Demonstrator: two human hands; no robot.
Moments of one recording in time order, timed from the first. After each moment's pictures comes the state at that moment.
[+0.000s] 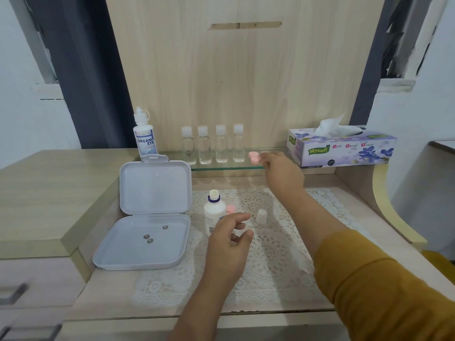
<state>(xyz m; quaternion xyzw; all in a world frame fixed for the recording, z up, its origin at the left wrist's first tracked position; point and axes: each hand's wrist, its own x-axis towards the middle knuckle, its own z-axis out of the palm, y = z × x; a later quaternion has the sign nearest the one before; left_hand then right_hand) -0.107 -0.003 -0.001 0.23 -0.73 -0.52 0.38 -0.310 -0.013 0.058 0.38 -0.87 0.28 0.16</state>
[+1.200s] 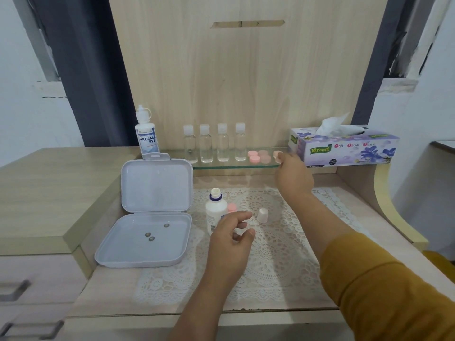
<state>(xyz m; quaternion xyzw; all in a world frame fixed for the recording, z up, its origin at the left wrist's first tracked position) -0.108 -0.004 -0.003 0.22 -0.73 -0.52 0.38 -0.319 -0.005 0.049 0.28 -0.88 0.36 0.14</state>
